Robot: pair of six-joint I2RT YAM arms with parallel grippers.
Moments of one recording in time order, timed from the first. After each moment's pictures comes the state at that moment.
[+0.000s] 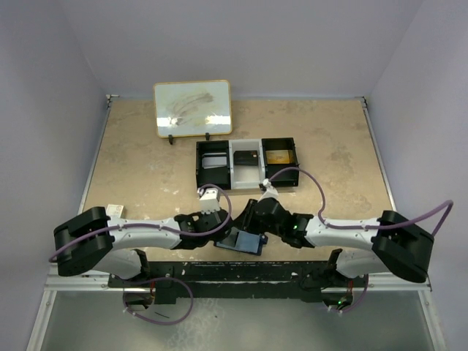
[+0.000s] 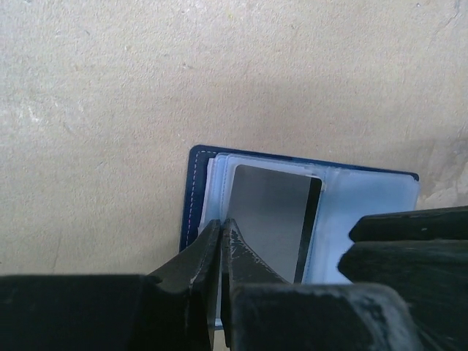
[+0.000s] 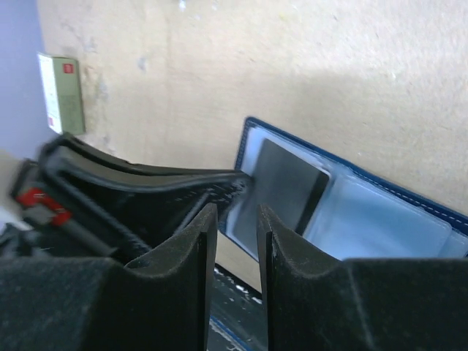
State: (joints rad) left arm -1.18 1.36 0.57 -0.20 -0.49 -1.11; right arm 1.06 1.29 0.48 0.17 0.16 1.15
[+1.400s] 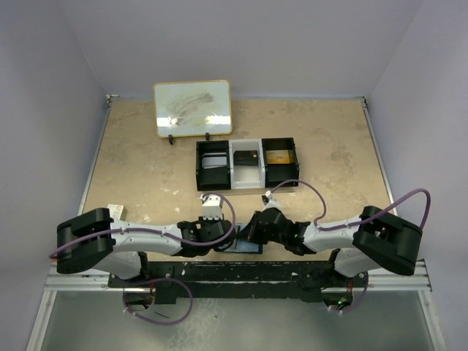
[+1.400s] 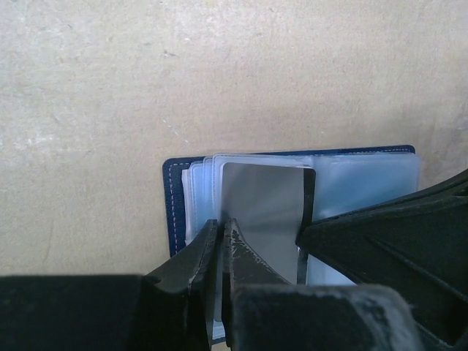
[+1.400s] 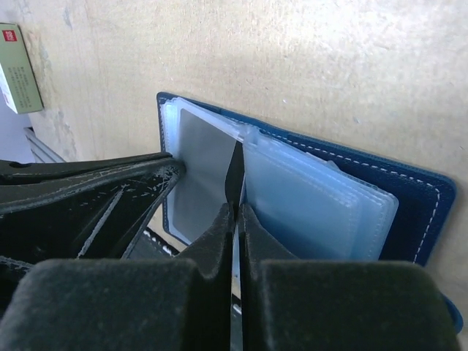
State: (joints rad) left arm -1.28 1.36 0.55 -0.19 -0.56 -1.12; right arm 1.08 1.40 0.34 0.38 0.09 1.23
